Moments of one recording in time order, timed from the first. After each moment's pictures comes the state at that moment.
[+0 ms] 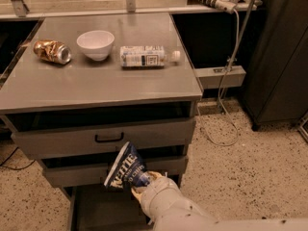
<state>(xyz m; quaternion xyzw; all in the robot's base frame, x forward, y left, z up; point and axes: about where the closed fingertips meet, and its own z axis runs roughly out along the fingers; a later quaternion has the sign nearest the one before) 0.411 0.012 0.660 -0.35 0.83 0.00 0.43</state>
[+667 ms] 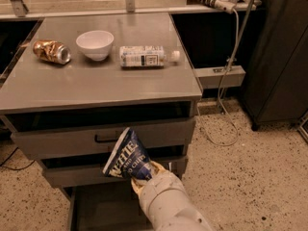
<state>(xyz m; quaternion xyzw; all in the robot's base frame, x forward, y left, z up) 0.405 0.004 0.730 -0.34 0.81 -0.05 0.48</state>
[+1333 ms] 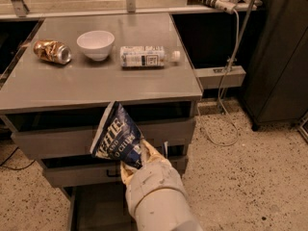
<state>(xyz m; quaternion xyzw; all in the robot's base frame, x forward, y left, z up) 0.392 0.019 0.840 -0.35 0.74 -0.11 0.56</state>
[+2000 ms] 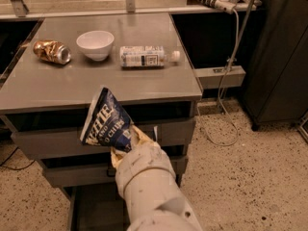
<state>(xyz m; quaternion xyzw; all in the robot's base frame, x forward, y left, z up) 0.416 0.040 0.860 -0.36 0.72 -0.11 0.58</state>
